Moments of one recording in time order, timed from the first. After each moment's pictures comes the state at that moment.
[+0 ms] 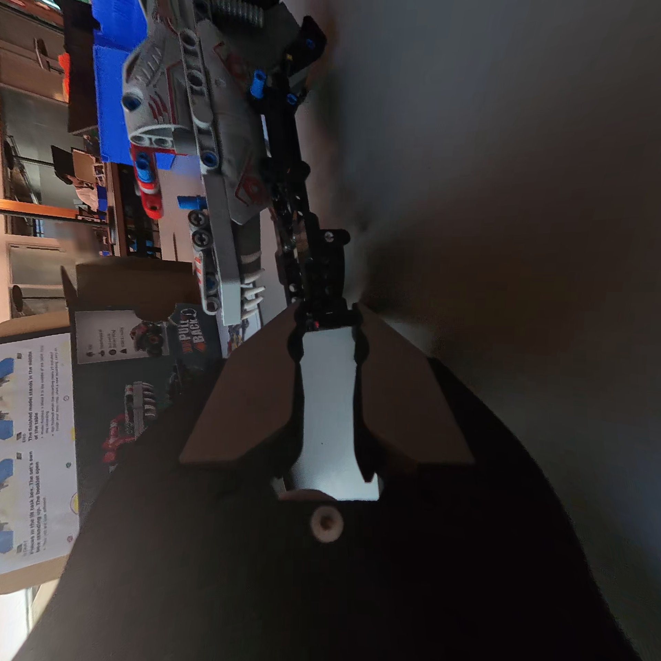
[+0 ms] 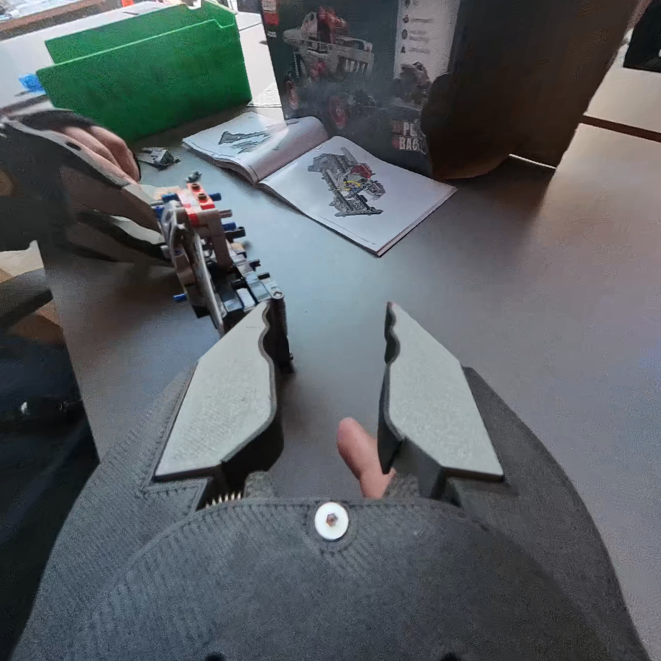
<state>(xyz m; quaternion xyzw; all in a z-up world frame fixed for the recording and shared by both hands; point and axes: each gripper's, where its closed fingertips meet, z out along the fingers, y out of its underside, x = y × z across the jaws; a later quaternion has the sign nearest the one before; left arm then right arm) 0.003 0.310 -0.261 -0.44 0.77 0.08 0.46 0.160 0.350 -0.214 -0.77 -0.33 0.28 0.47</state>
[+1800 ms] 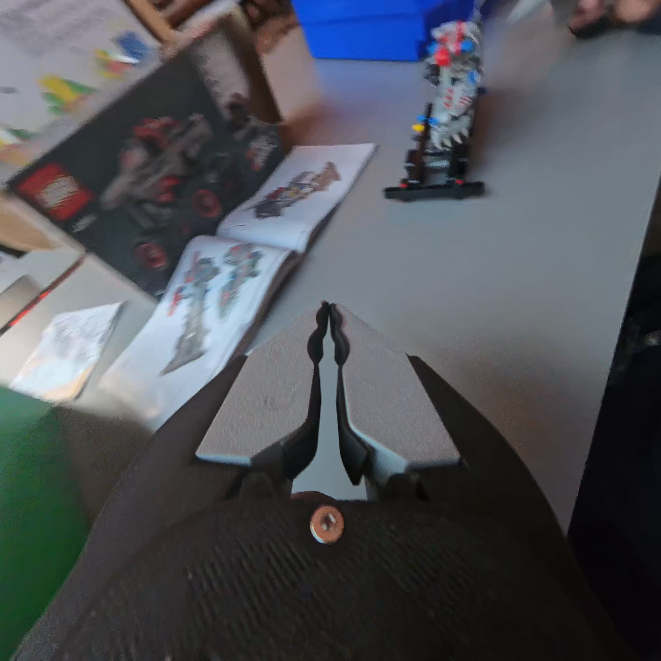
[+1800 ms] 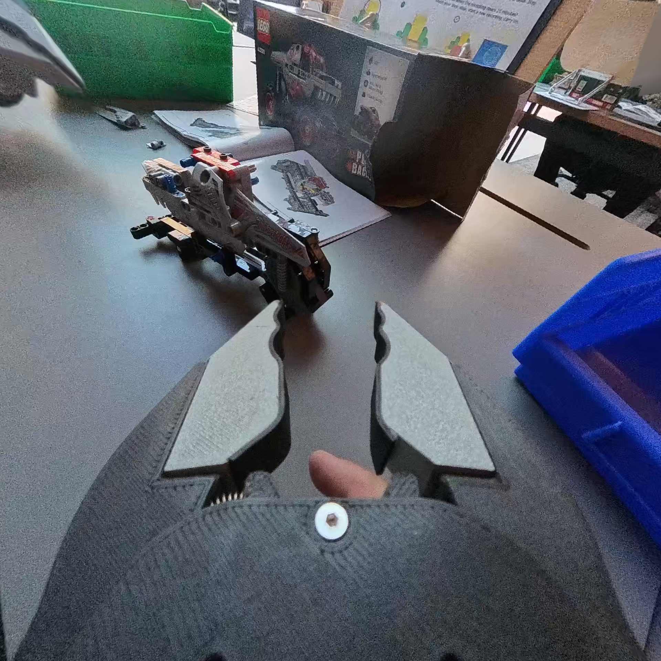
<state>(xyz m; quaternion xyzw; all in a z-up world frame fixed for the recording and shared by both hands) -0.144 0.316 -0.201 -0.71 0.46 -0.14 0.52 0.218 0.356 -0.210 -0.71 -0.39 0.21 0.55</state>
